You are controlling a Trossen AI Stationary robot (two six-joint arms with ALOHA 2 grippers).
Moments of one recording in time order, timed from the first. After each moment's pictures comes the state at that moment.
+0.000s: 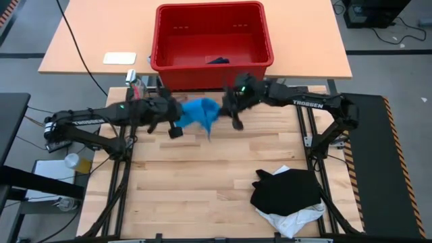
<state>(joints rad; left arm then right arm) 0.13 1.10 1.08 -0.56 -0.36 0.19 -0.33 1.62 1.43 -0.40 -0.44 -0.34</state>
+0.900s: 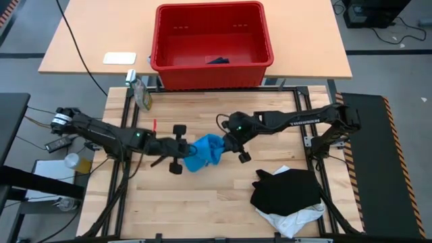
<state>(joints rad) -0.24 1.21 0.88 -0.39 -0.36 0.15 -0.07 1.61 1.19 -0.38 -0.33 -0.38</state>
